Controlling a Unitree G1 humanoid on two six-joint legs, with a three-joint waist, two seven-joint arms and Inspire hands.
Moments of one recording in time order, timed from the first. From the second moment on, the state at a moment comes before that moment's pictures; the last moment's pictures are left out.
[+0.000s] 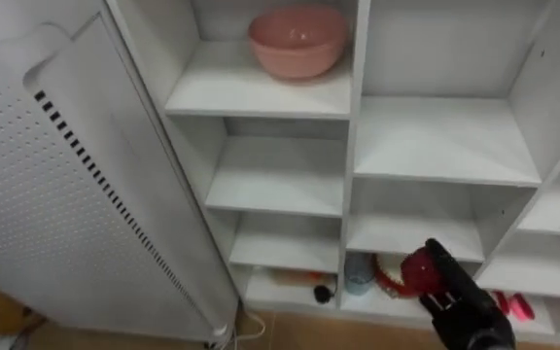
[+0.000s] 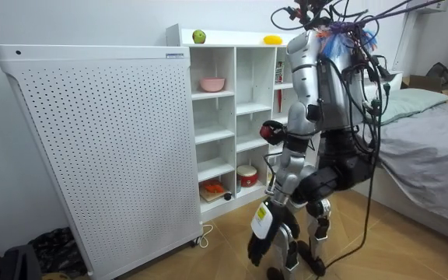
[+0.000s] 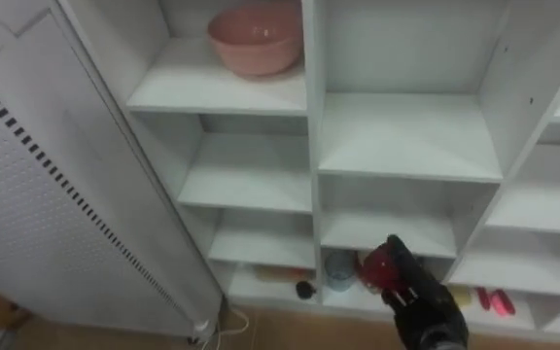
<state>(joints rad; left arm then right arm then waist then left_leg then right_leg) 0.04 0.21 -0.19 1.10 0.24 0.09 0.23 -0.57 -0.32 0.02 0.93 1.32 -0.06 -0.04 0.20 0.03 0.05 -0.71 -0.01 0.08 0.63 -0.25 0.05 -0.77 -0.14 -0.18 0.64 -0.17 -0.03</state>
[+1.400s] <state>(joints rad) 0.15 0.32 -0.32 0.91 0.23 0.08 0.32 -0.89 -0.55 0.00 0.88 1.57 -0.12 -0.29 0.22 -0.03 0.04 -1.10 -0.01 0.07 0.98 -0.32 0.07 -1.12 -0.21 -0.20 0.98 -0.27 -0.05</state>
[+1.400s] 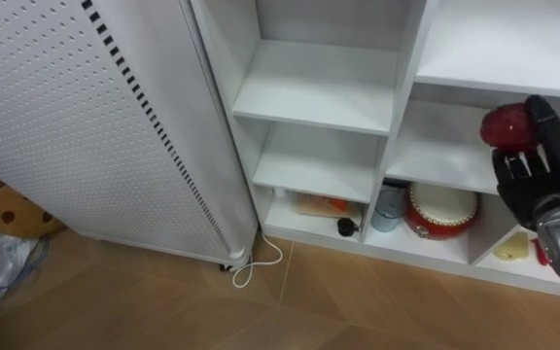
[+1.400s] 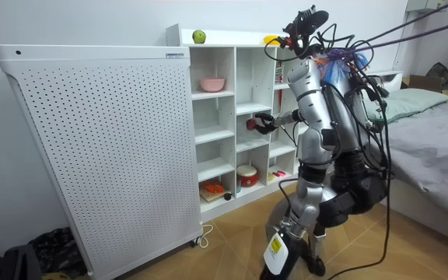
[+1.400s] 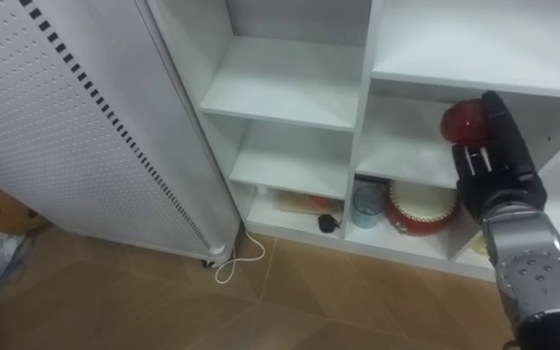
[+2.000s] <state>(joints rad) 0.16 0.34 -0.32 0.91 0.24 0.08 0.32 -0.90 -0.55 -0.02 0.88 1.57 -0.15 -0.32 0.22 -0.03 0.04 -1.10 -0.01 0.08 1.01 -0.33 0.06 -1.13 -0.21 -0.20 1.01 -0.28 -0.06</state>
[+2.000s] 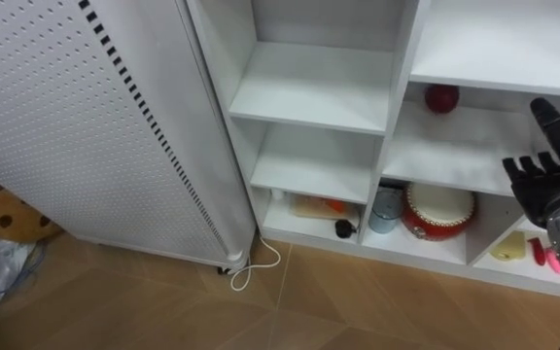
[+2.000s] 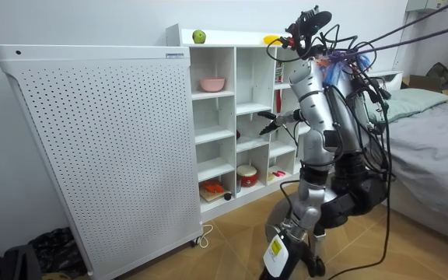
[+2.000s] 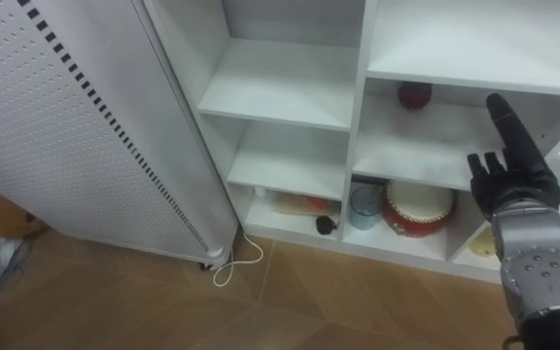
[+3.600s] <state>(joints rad) 0.20 0.24 -0.01 1.04 0.29 0.02 0.28 0.03 -0.28 0.03 1.29 1.05 -0.02 0.16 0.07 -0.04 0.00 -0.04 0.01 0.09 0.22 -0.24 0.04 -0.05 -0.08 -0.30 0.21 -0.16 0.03</state>
